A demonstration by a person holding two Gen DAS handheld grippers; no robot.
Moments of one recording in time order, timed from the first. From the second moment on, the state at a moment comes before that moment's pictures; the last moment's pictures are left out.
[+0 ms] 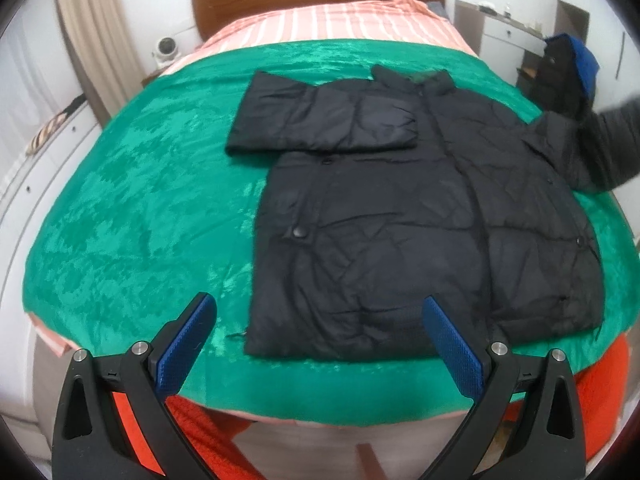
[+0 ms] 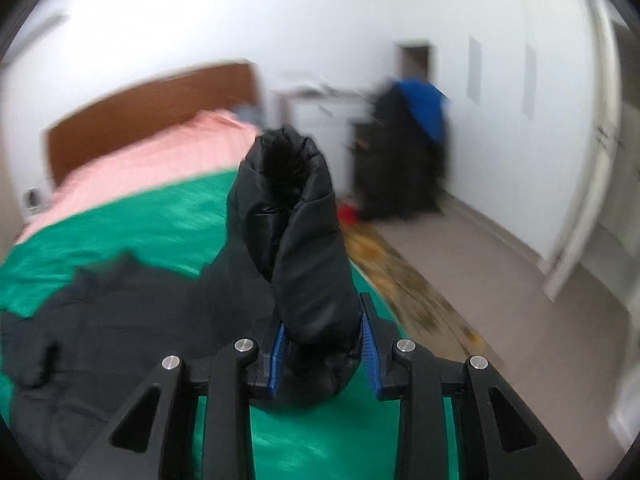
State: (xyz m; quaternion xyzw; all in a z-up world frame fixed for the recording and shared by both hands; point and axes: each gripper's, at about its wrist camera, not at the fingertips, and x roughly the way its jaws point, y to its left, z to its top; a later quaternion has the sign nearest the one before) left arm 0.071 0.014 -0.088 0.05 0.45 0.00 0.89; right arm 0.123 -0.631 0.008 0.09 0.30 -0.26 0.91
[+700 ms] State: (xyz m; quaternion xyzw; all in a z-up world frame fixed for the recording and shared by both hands) left arm 0.175 -0.032 -0.062 0.17 0.38 0.00 0.91; right arm 0.028 -0.552 -0.082 0.10 0.36 -0.23 0.90
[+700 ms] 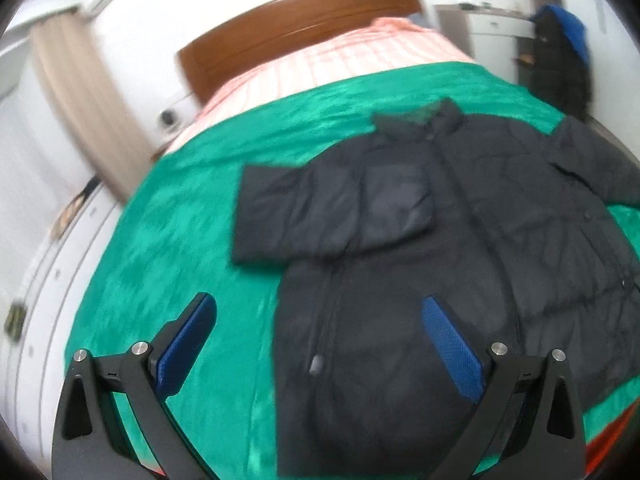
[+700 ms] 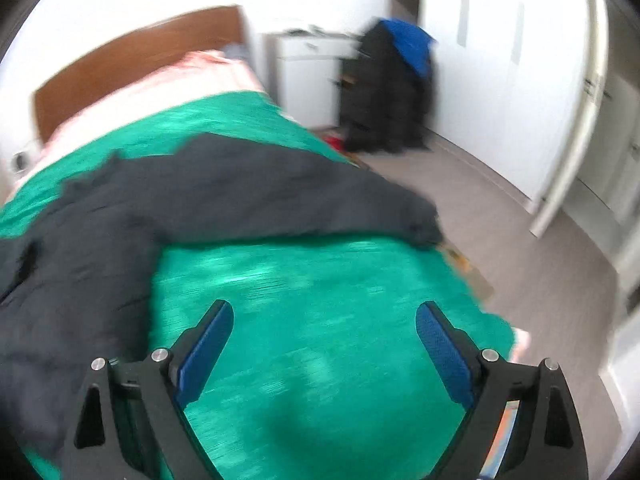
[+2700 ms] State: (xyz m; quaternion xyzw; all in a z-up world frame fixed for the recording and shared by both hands) left arm 0.133 0.081 -0.181 -0.10 0.54 -0.16 0.82; right arm 0.039 -0.426 -0.168 0.15 0.48 0.05 0.86
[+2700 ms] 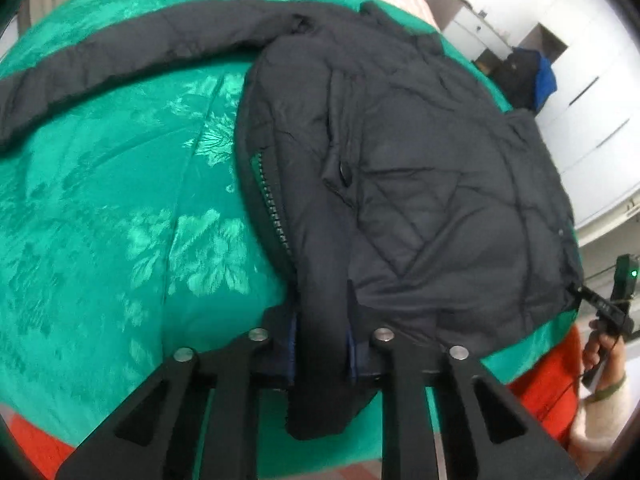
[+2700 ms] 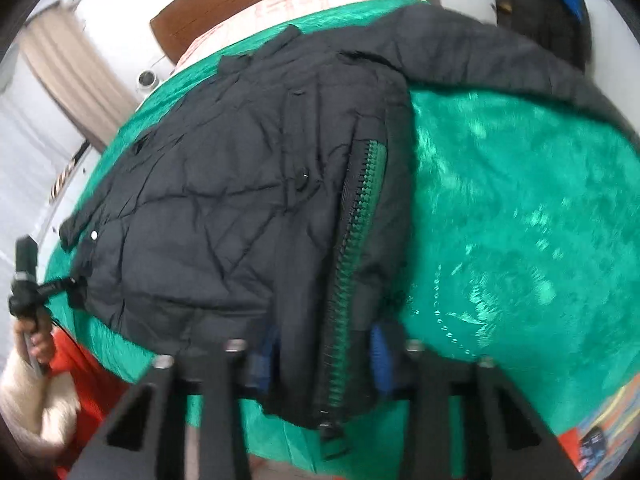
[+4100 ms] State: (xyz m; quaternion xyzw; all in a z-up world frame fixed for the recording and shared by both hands) left arm 0.130 0.090 -0.118 -0.07 0.41 0.02 0.91; right arm 0.113 -0.724 -0.209 0.57 0.21 -0.15 0.78
